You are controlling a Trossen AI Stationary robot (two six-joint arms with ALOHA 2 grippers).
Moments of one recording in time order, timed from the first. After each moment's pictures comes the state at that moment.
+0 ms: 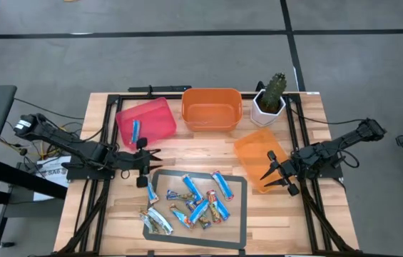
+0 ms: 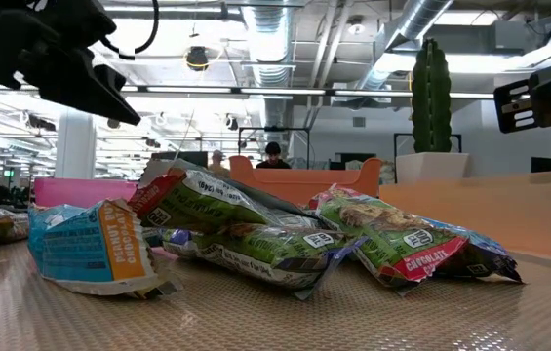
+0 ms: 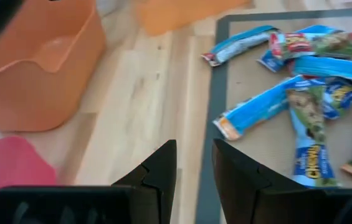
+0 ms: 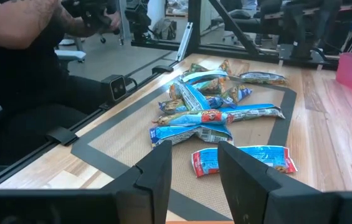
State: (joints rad) left arm -0.32 0.82 0.38 -0.13 -0.39 -0.11; right arm 0.41 0.24 0.01 0.02 -0.08 -0.04
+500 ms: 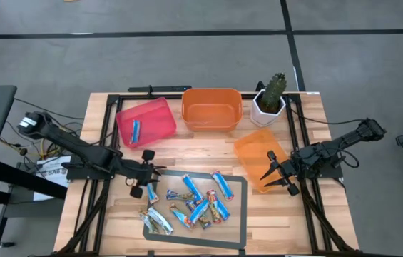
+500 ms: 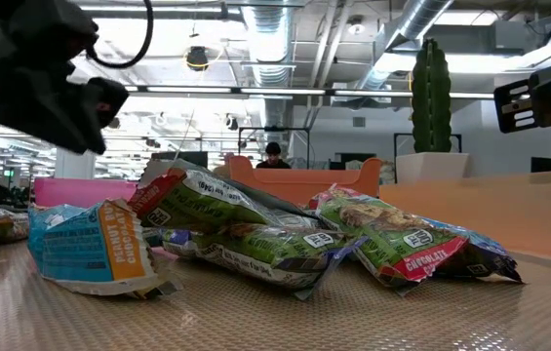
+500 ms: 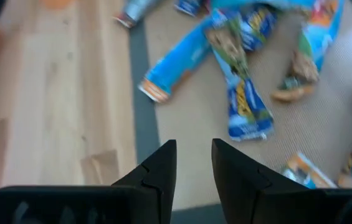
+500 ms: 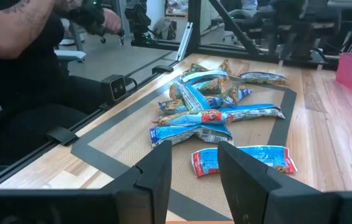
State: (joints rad) left arm -0.38 0.96 0.38 -0.14 -0.18 0.05; right arm 0.41 0.24 0.01 0.02 -0.08 -0.04
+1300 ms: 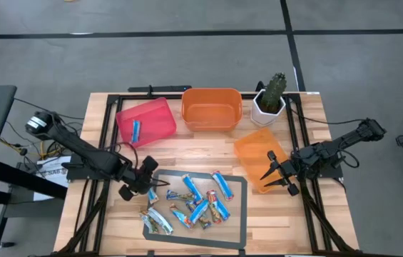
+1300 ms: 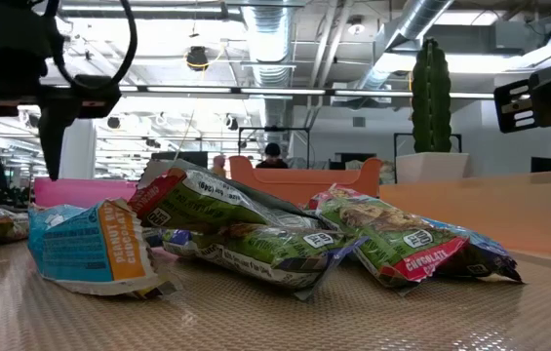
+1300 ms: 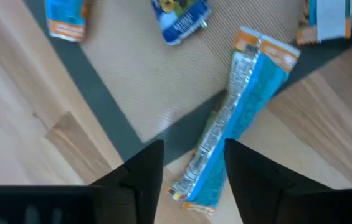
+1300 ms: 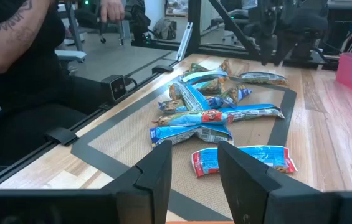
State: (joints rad) left arm -0.47 1.17 0.61 -0.62 -0.15 0.32; right arm 0.41 0.24 0.01 0.02 -0.08 -0.04
